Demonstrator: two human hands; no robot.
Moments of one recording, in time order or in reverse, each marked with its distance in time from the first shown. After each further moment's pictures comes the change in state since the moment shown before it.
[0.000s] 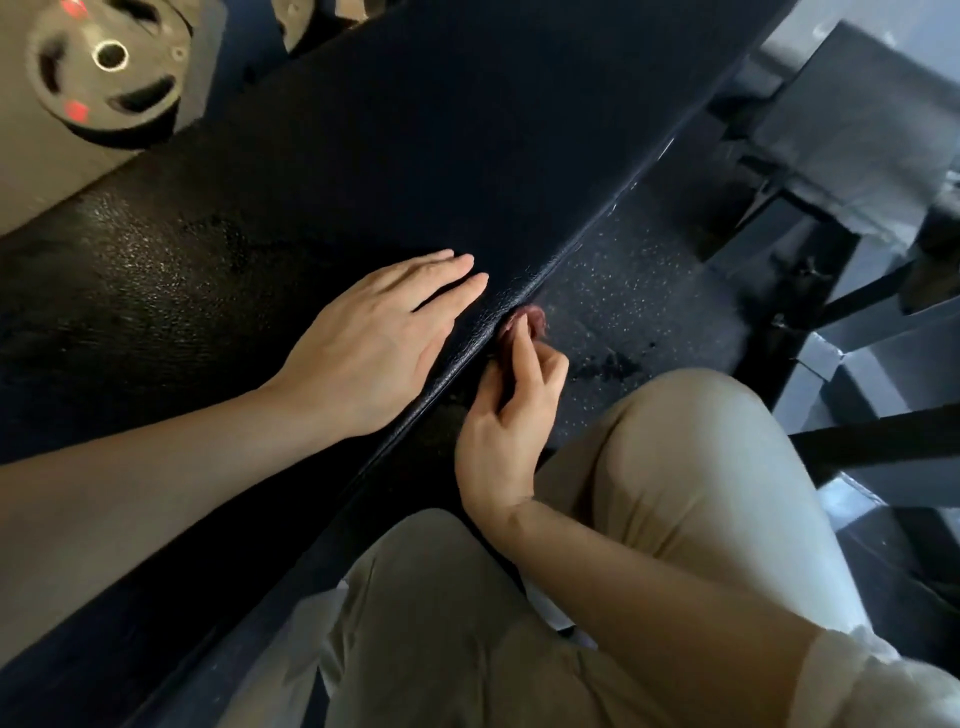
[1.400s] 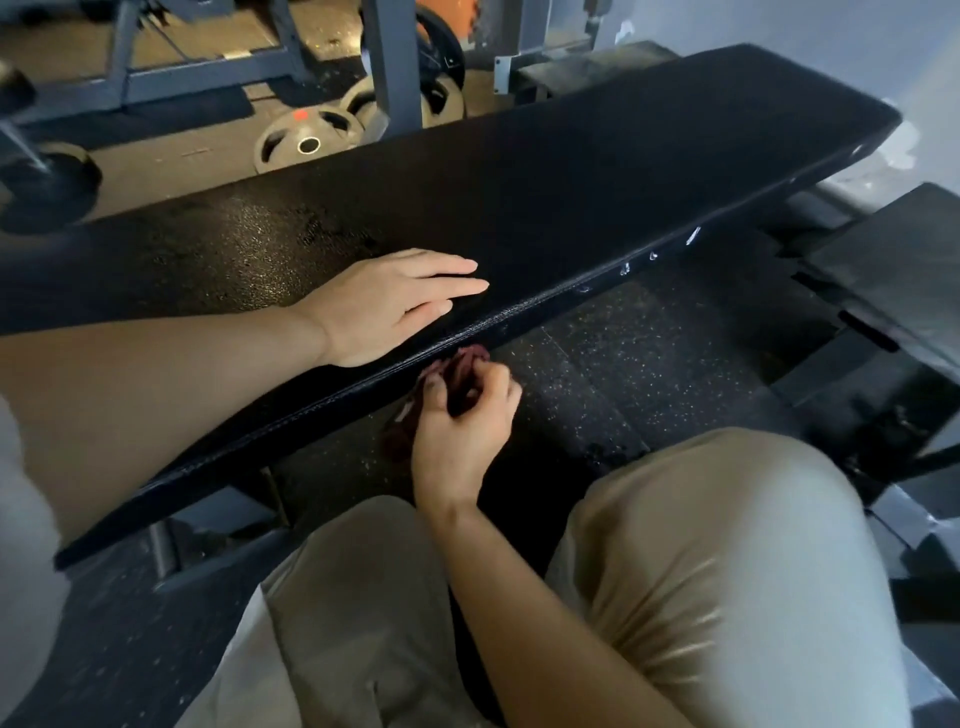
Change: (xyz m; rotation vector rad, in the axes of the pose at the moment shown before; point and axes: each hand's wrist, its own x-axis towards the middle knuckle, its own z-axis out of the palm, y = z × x) left_hand -0.001 0.004 -0.004 -0.037 0.017 -0.155; right_hand -0.011 0.012 -0.020 0.127 -0.241 0.094
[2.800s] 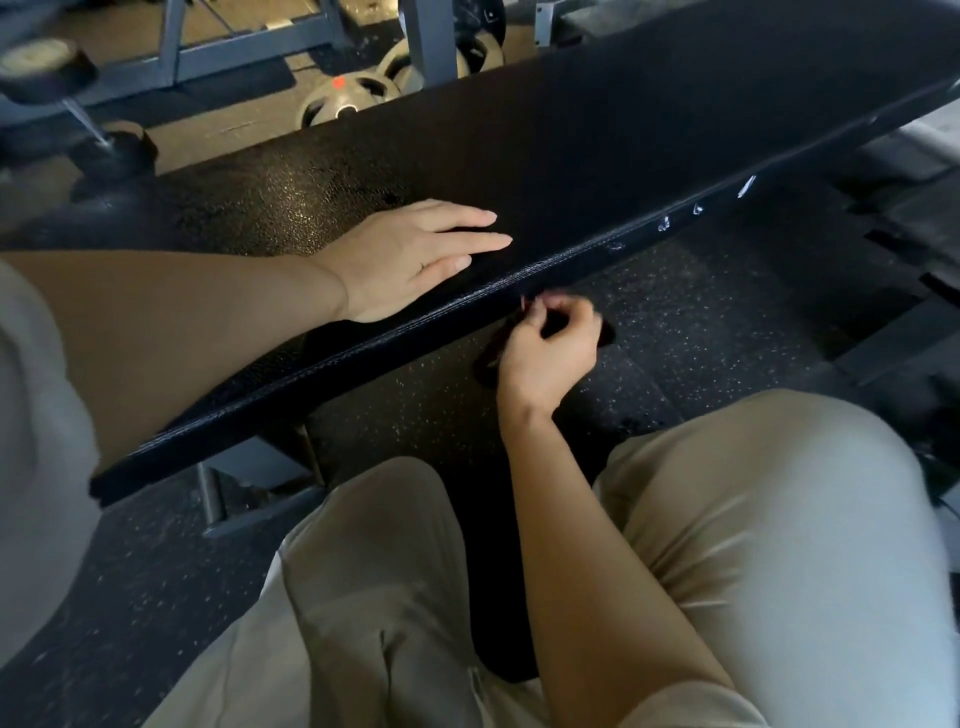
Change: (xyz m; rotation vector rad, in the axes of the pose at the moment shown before) left_hand 0.002 -0.002 0.001 0.141 -0.042 0.022; right_hand 0.064 0.017 -0.012 -0.001 0.250 -0.048
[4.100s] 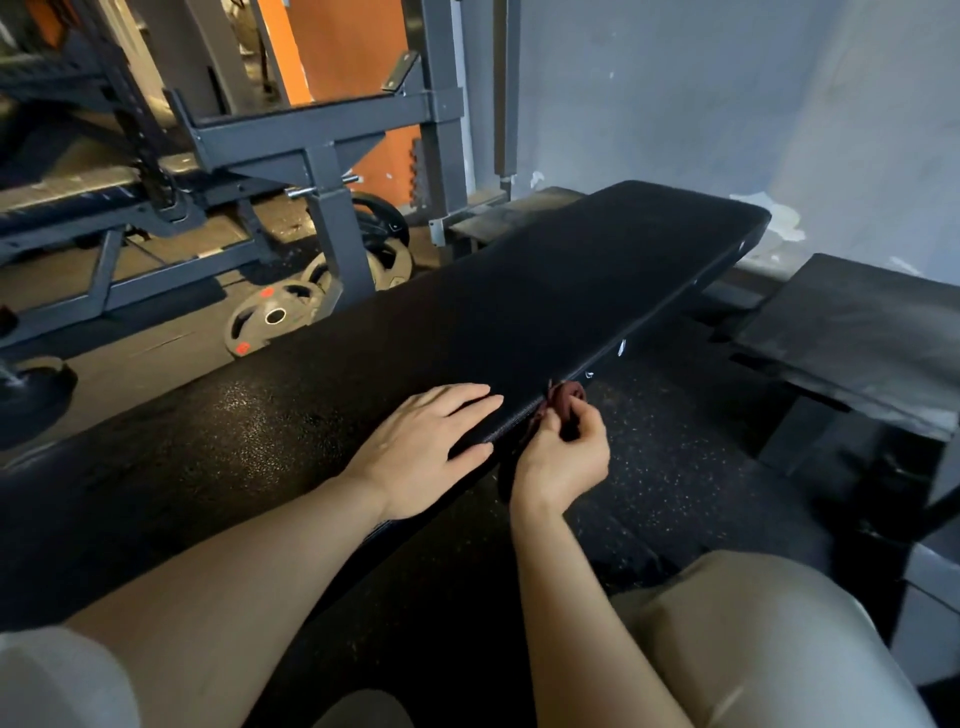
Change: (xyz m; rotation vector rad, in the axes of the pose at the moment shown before) left_hand 0.073 0.046 0.014 -0.061 0.020 -0.069; right_hand 0.089 -0.033 -0.003 0.234 0.303 0.099
